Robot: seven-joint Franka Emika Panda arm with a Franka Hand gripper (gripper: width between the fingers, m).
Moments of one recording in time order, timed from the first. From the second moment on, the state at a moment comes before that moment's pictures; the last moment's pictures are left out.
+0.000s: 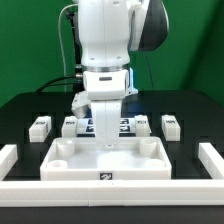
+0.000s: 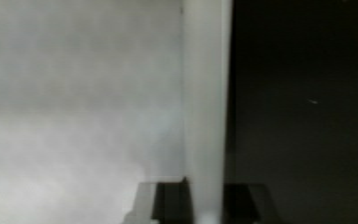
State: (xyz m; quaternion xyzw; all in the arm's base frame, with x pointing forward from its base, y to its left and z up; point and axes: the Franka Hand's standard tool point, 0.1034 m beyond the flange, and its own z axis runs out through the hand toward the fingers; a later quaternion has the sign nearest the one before) arm 0.488 -0.032 0.013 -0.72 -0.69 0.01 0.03
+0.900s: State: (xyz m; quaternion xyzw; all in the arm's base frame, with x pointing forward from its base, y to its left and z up) arm 0.524 0.039 0.012 -0.73 -0.68 0.01 0.05
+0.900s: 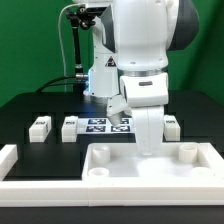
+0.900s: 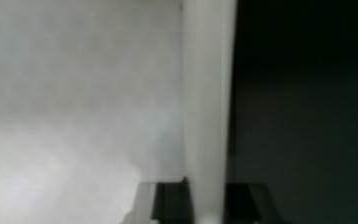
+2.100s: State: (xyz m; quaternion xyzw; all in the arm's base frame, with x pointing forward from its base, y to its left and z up) arm 0.524 0.038 0.012 -0.73 -0.68 0.01 0.05
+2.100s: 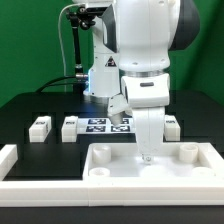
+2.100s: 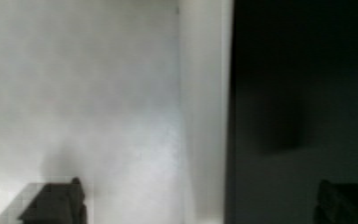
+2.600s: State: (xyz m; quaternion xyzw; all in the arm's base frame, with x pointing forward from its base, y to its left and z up) arm 0.525 0.053 0.055 -0.81 -0.59 0.01 0.02
